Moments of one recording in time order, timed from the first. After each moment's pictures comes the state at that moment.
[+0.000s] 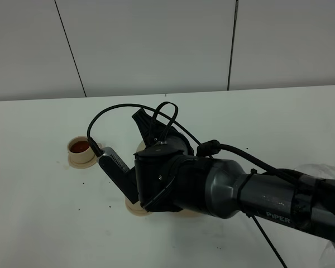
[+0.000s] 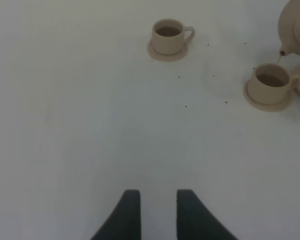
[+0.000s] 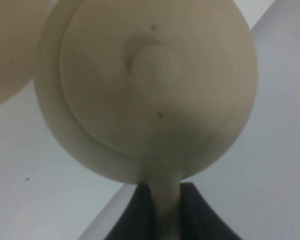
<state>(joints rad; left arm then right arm) 0.00 -0.01 -0.51 0.01 1.04 0.05 0.99 2.08 -1.55 -1.04 0.83 -0.68</state>
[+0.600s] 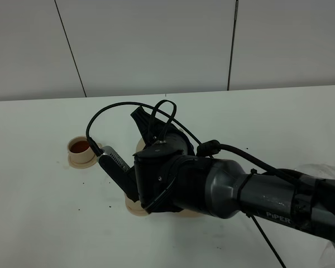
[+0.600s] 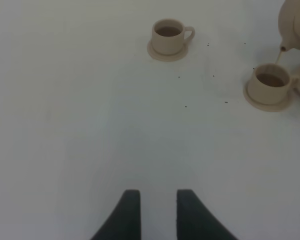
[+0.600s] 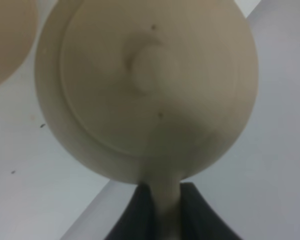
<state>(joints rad) 0.00 -0.01 -0.51 0.01 1.04 0.05 0.99 2.08 -1.55 -1.07 0.84 -0.68</state>
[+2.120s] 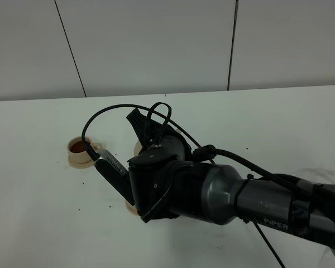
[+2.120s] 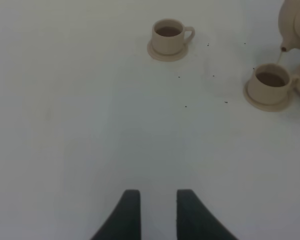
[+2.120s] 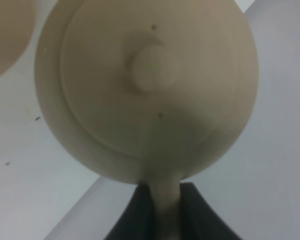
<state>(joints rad) 0.00 -0.01 -0.51 0.01 1.04 0.05 1.02 2.08 -1.55 -1.10 0.87 -0.68</state>
